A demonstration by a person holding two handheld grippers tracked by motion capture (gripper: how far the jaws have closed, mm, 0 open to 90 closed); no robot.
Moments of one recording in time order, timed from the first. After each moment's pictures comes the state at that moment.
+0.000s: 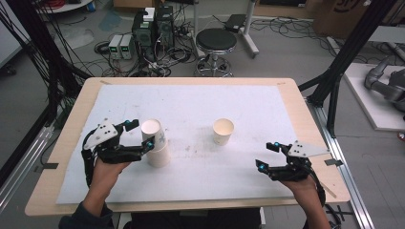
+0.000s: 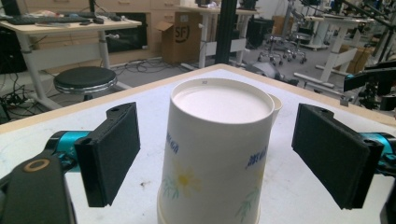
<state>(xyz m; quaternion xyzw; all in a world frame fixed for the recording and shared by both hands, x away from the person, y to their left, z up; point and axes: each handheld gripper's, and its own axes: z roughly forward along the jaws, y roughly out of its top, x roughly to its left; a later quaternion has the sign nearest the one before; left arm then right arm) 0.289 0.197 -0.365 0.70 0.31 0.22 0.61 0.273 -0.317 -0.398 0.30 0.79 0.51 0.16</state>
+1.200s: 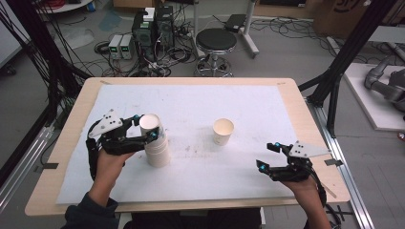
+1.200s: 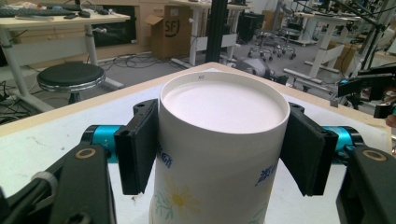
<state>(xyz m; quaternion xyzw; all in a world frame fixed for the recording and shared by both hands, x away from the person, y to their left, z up) 0.302 0.192 -0.354 0.70 0.31 0.20 0.61 0.271 -0.319 -0.397 0.30 0.79 0.51 0.16</state>
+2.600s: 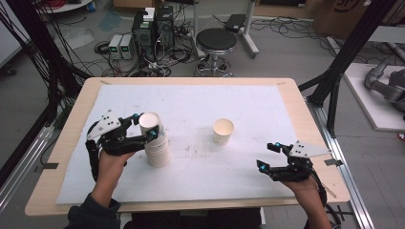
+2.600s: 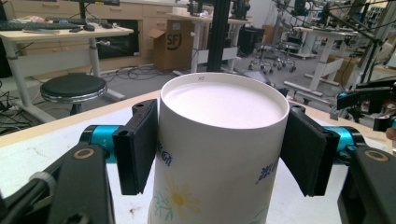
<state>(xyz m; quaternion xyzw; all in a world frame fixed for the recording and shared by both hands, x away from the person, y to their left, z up) 0.299 0.191 -0.349 0.68 0.30 0.21 0.63 0.271 -0.319 -0.396 0.30 0.79 0.51 0.15</state>
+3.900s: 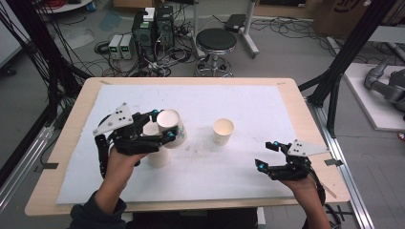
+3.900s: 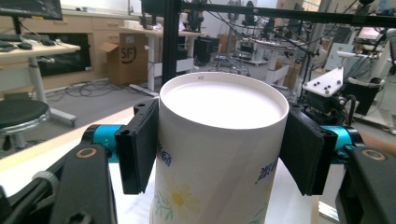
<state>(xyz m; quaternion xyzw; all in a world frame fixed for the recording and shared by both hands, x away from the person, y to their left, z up) 0.280 0.143 -0.305 0.69 0.23 0.15 0.67 0.273 -0.316 -0.394 0.29 0.79 0.51 0.16</state>
